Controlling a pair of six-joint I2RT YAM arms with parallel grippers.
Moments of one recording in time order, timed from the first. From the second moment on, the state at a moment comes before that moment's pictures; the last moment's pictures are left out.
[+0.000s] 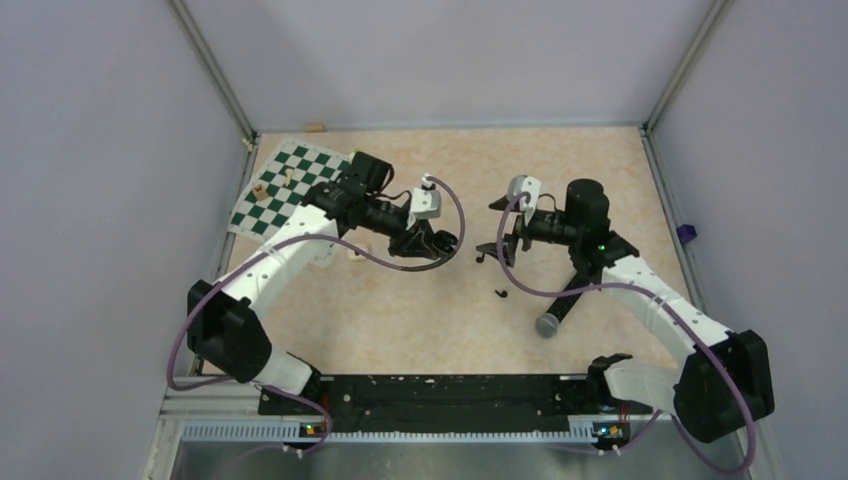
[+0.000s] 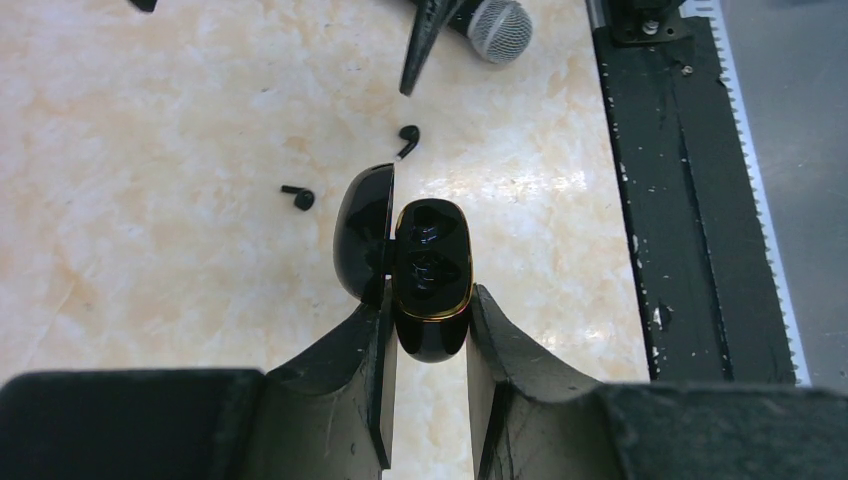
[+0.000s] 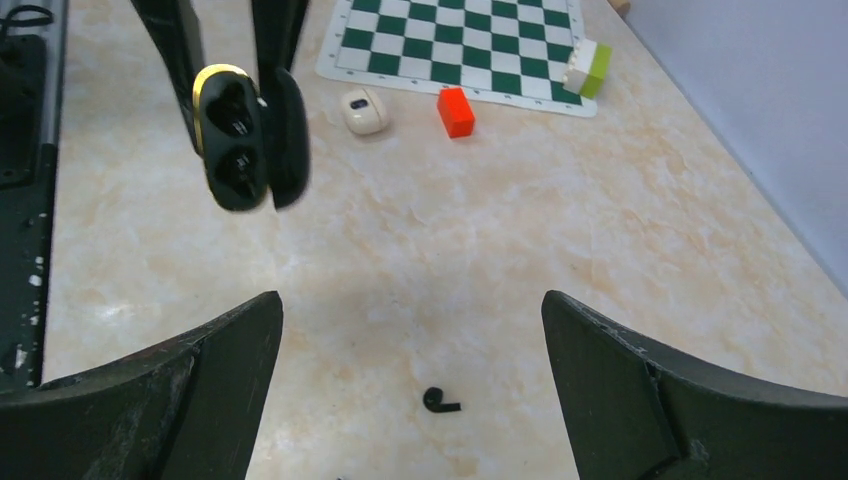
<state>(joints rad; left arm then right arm) -0.53 1.49 1.32 -0.76 0.96 0.76 0.39 1.13 0.75 0.14 -0.83 -0.34</state>
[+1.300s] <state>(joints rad) -0.42 1.18 1.01 -0.47 0.93 0.63 0.47 1.46 0.71 -0.33 -0.44 -0.73</state>
